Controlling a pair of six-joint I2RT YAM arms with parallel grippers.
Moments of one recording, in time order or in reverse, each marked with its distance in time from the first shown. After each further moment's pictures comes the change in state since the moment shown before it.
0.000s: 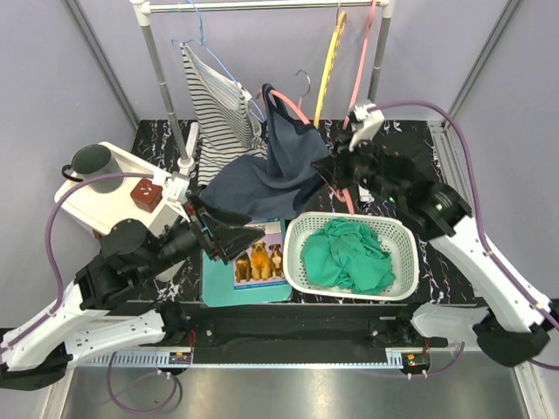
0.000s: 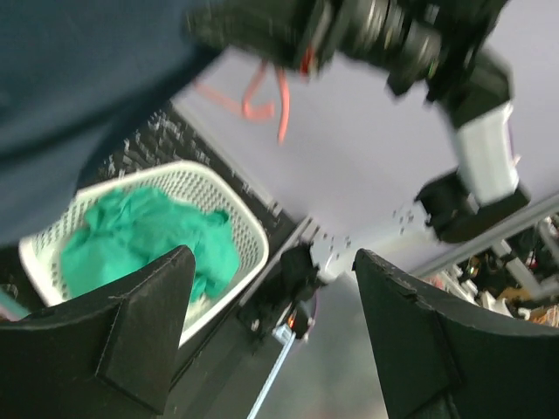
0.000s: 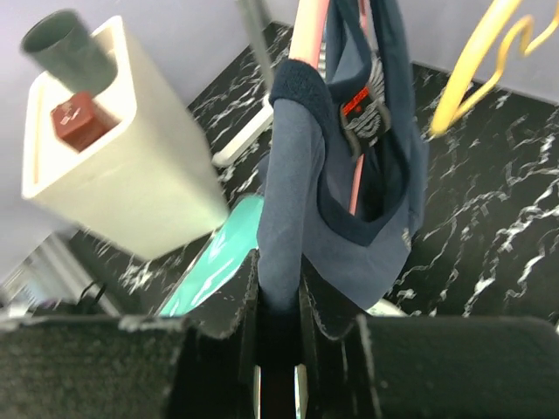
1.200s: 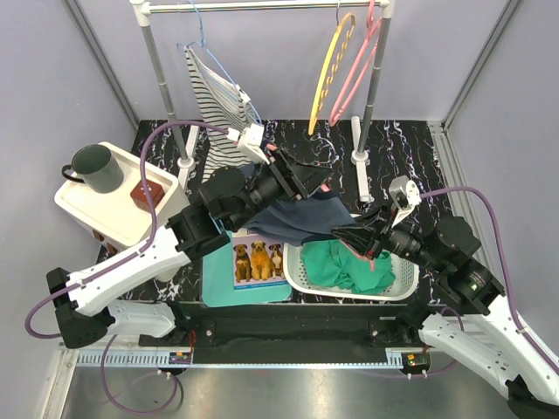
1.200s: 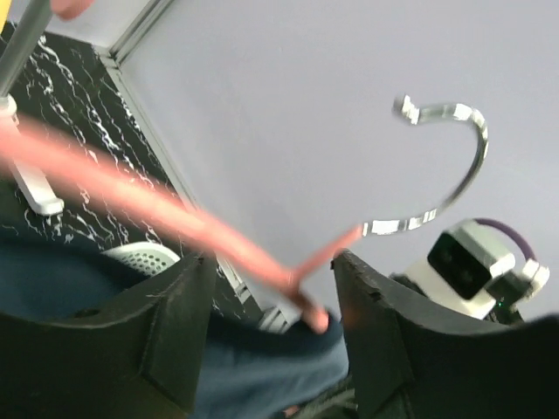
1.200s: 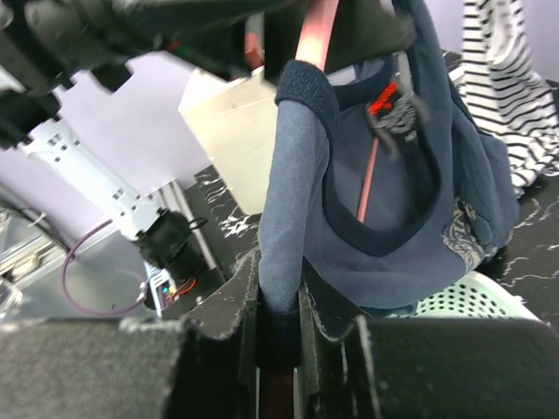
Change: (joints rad) left arm 0.026 0.567 0.227 0.367 -0.148 -0.211; right arm 0.000 -0.621 -0.645 0.276 -0.318 0.080
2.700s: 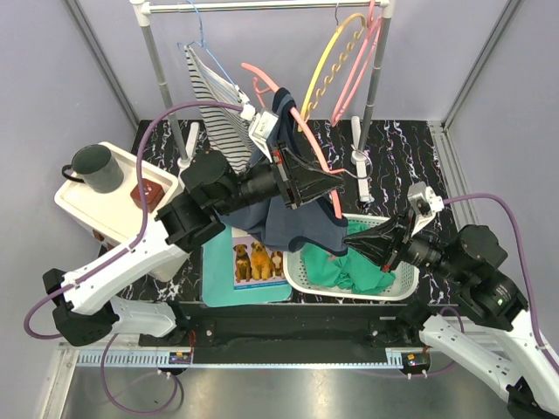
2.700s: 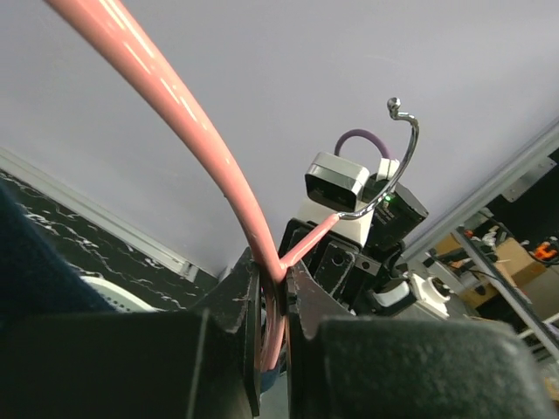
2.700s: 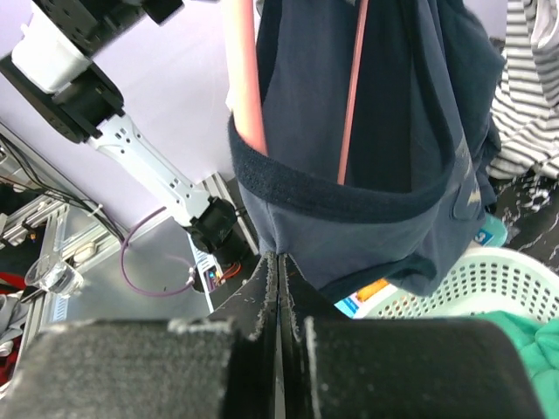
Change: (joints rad) left arm 0.022 0.047 0.186 0.032 0.469 0.167; right arm -0.001 -0.063 0.093 -0.158 -0.072 0.072
